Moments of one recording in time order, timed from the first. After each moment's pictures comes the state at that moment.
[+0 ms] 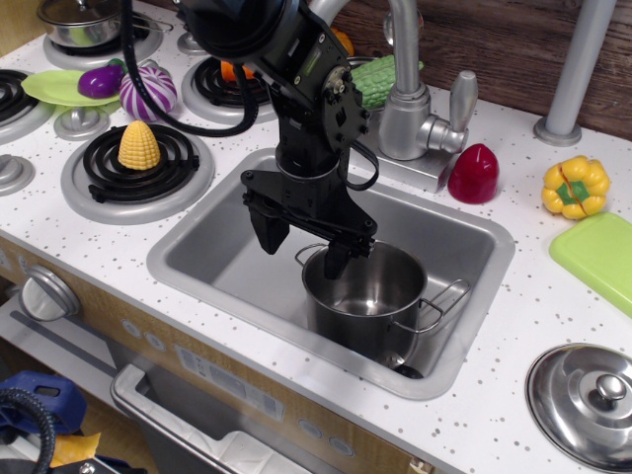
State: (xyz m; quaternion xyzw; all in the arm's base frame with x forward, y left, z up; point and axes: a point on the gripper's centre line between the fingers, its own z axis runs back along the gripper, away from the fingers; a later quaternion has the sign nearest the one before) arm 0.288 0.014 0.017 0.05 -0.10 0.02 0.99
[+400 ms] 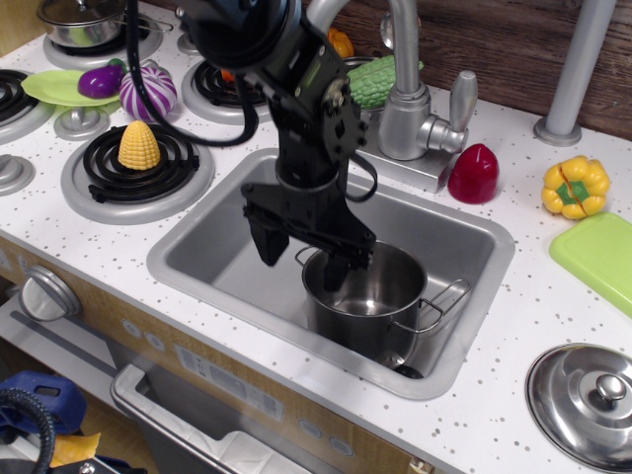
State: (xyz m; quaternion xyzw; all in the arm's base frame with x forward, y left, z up) arm 0.283 0.010 0.002 0.03 -0.09 0.03 0.99
